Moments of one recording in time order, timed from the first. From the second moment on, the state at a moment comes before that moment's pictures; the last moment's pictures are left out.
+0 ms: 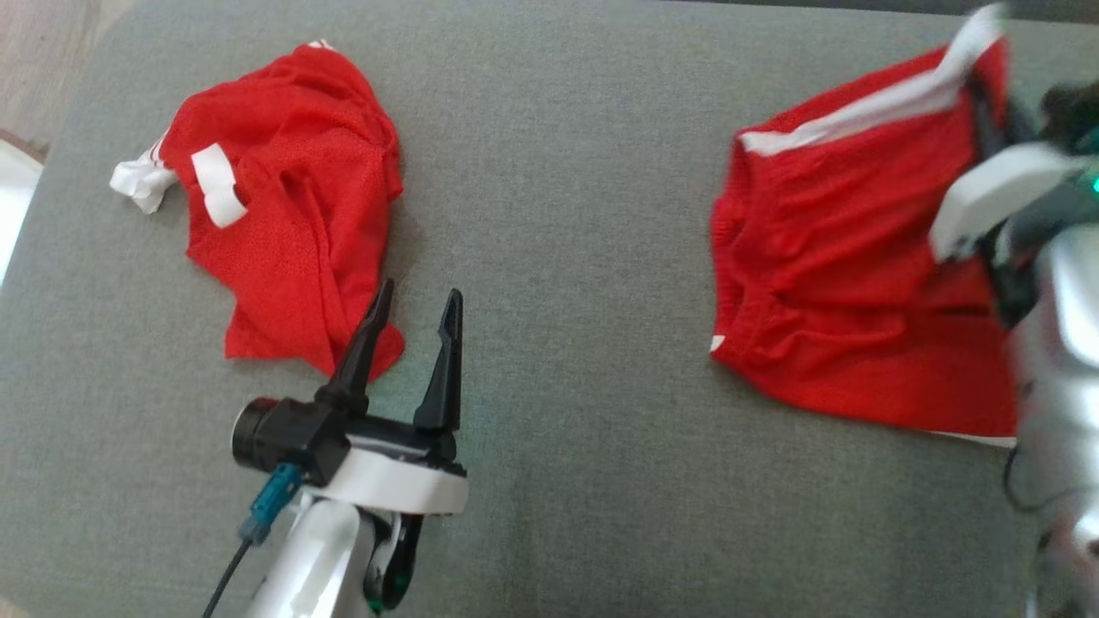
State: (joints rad) left arm -0.21 0.05 -0.33 0.23 -0.27 -0.08 -0.26; right arm -0.73 -0.19 -0.06 0.78 -0.10 0.13 -0.05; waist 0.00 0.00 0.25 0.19
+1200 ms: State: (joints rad) left arm -0.24 0.05 -0.29 0.22 -0.29 -0.07 -0.26; right arm -0.82 -0.16 -0.09 0.91 -0.09 0.13 -0.25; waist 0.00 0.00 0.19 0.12
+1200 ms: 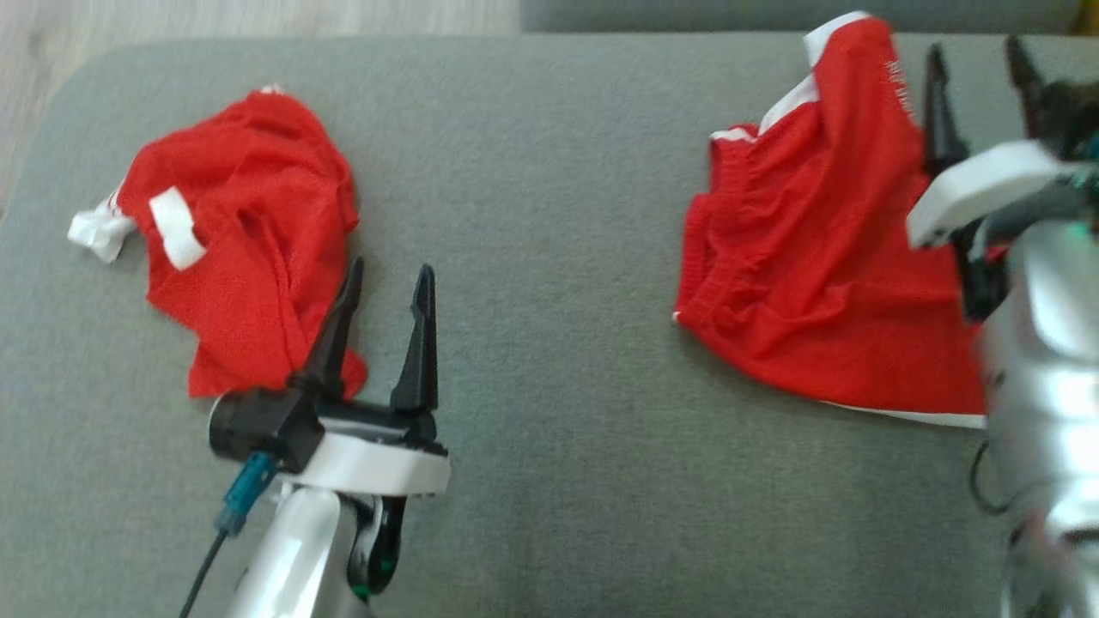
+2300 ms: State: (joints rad) left arm -0.15 0.05 -0.29 0.22 -0.27 -0.08 -0.26; right arm -0.28 -0.10 0.30 0.54 0.08 0.13 -0.21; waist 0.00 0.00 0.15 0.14
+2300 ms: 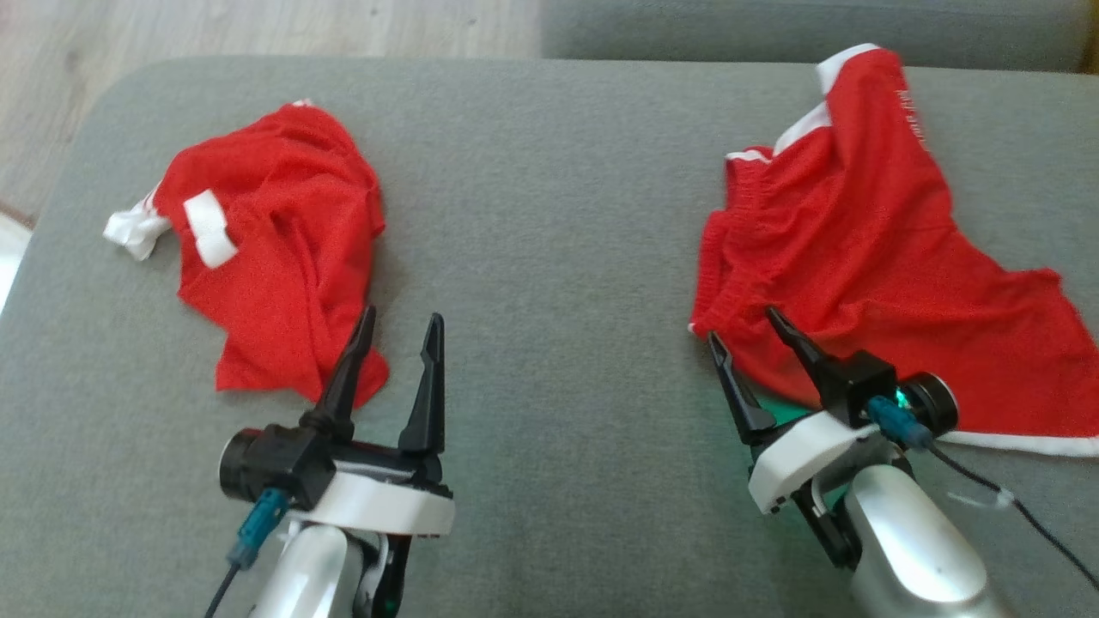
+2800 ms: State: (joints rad) left arm -0.18 0.05 -0.30 0.23 -0.27 -0.08 -0.26; right arm -0.40 -0.11 0.41 0.74 0.25 0.13 -0.23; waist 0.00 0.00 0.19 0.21
